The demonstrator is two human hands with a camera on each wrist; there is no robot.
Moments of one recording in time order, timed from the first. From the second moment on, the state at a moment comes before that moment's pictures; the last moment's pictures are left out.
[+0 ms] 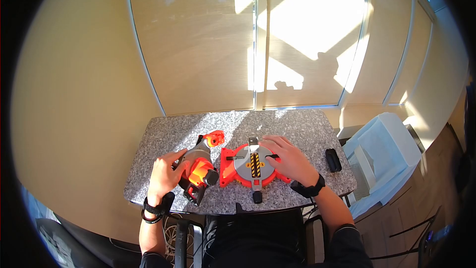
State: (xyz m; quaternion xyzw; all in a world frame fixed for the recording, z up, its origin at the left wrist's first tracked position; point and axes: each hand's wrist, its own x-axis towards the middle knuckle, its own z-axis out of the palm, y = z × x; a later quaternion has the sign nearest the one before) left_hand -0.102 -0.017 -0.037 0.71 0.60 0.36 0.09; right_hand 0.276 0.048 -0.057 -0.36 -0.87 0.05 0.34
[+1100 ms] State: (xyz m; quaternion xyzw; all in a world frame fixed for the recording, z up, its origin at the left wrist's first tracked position) left_hand 0.001 -0.027 -0.012 0.75 0.50 0.42 0.11; right_hand 0.234 0.077 -0.056 -0.21 -0.89 -0.18 0.37
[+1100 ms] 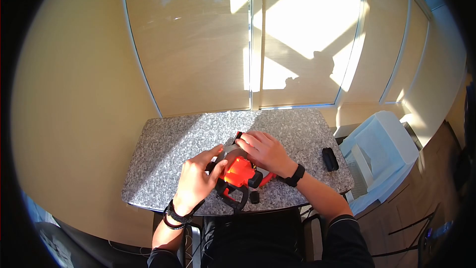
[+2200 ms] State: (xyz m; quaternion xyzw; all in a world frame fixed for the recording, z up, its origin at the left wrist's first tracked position) left_hand 0.006 0.011 -0.127 0.81 0.51 0.23 0.17; right_hand 0.252 0.194 -0.135 -0.40 -0.82 0.20 0.37
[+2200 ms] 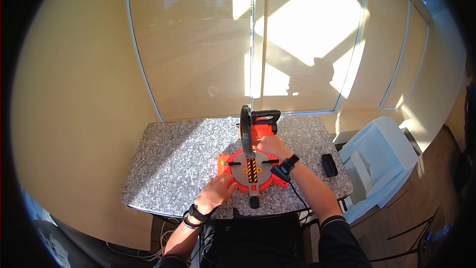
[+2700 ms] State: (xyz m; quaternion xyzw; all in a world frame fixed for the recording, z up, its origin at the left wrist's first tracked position) left_hand 0.004 0.013 -0.134 0.81 0.52 0.22 0.15; right_hand 0.248 0.183 -0.124 -0.33 -0.77 0.32 0.44
